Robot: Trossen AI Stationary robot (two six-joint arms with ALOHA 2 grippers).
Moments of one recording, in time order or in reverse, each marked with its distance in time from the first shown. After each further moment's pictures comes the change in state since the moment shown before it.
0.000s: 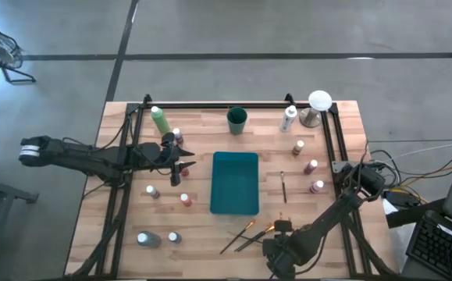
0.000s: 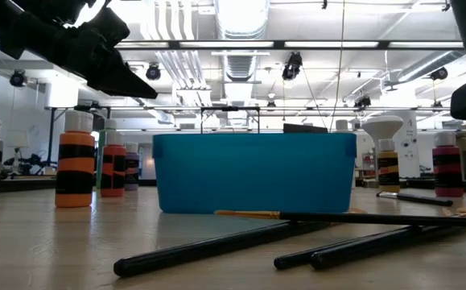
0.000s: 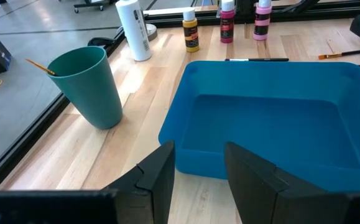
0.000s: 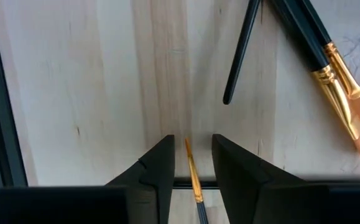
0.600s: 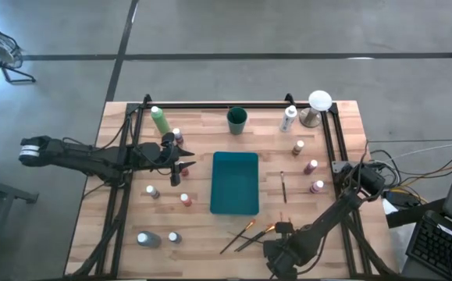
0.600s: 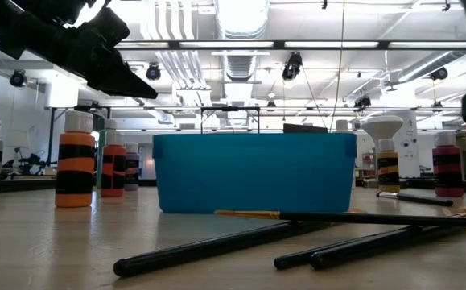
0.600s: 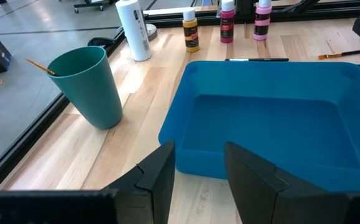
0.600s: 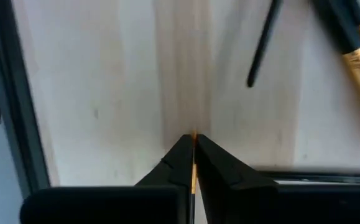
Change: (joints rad) left arm 0.000 0.000 0.000 0.000 0.000 0.000; right arm 0.002 -0.001 0.010 -0.006 -0.056 -0.003
